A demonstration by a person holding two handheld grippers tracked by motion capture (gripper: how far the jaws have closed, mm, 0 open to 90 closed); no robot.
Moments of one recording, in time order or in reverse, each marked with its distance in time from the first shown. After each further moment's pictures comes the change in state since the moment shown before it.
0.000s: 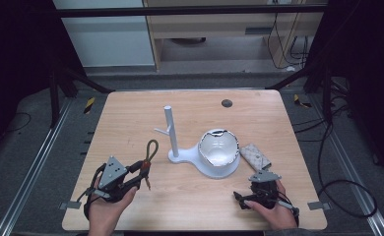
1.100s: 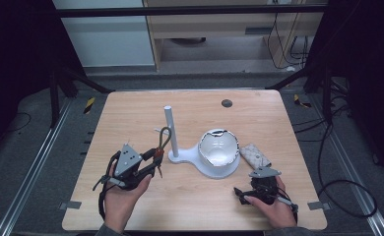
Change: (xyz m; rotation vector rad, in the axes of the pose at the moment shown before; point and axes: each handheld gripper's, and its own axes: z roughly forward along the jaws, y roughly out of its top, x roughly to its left) left arm -0.014 0.034 0.028 -0.040 0.006 0.016; right arm -0.008 0.006 0.006 0.002 -0.013 0.018
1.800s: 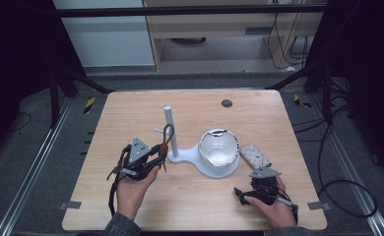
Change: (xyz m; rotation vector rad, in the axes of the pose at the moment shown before) left arm 0.010 -0.011 0.041 0.069 0.038 -0.038; right arm 0.000 -0.001 -0.001 -0.001 -0.001 -0.003
